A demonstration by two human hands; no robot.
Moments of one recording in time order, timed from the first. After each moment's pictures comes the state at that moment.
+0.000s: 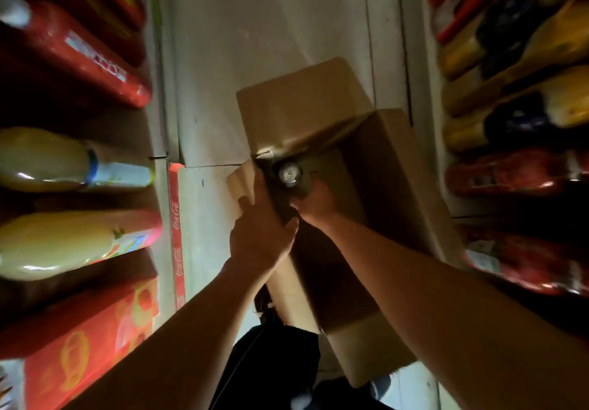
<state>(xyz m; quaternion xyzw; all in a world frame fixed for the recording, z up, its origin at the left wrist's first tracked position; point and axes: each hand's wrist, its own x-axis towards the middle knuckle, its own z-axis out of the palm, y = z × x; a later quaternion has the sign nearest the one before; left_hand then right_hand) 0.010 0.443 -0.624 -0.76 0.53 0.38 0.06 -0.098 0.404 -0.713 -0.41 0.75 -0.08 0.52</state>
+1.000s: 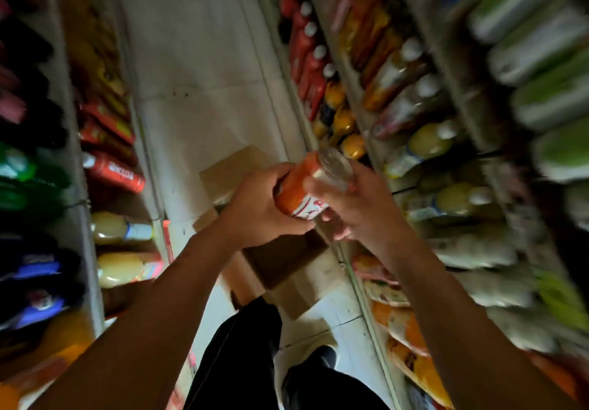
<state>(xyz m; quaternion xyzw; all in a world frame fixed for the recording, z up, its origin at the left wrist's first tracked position) -0.061 0.440 -0.232 -0.44 0.68 0.56 -0.16 -0.225 0.500 -0.186 -0.36 0.69 -0.34 0.53</state>
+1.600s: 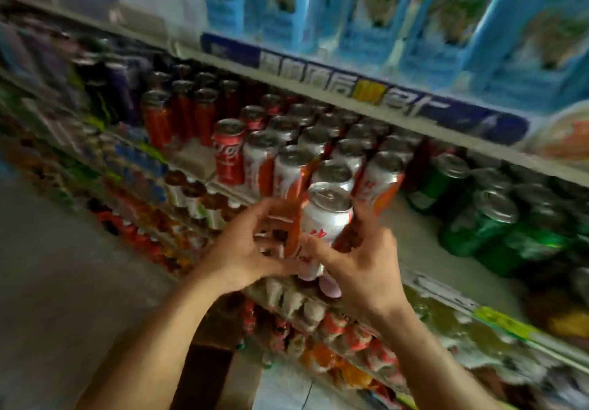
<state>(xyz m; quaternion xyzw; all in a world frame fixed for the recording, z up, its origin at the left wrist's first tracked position) -0.271 0.616 0.107 -0.10 0.76 0.64 -0.11 -0.341 0.788 0.132 -0.27 0.78 -0.56 0.04</state>
